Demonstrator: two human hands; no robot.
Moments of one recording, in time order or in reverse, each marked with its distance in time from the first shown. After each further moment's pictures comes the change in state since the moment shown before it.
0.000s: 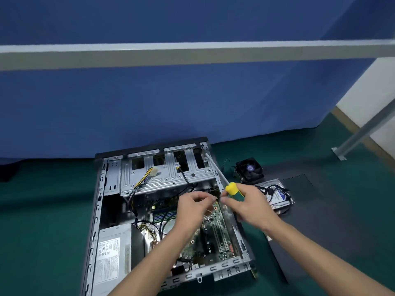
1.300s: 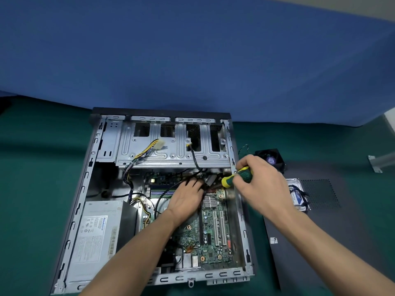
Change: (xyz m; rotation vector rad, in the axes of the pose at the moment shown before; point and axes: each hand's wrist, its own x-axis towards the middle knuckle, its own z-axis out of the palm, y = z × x) left_hand 0.084 -0.125 -0.022 1.401 -0.157 0.525; right_hand 0.058 -0.010 0.004 -0.635 0.090 -0.131
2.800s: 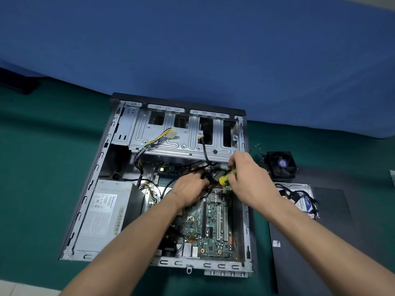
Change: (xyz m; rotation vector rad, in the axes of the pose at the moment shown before) left_hand 0.003 -0.007 -0.021 -0.146 -0.195 -0.188; right_hand 0.015 -0.016 0.022 -0.067 -0.281 -0.070
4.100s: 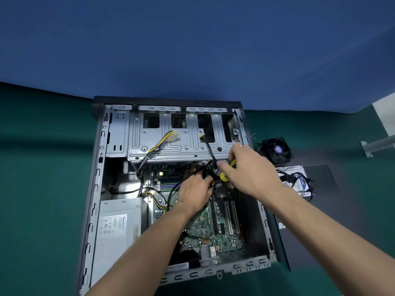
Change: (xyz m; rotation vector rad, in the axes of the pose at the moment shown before) left_hand -0.003 -0.008 0.014 -0.150 0.124 0.039; right_hand 0.016 -0.043 0.003 -0.085 0.006 0.211
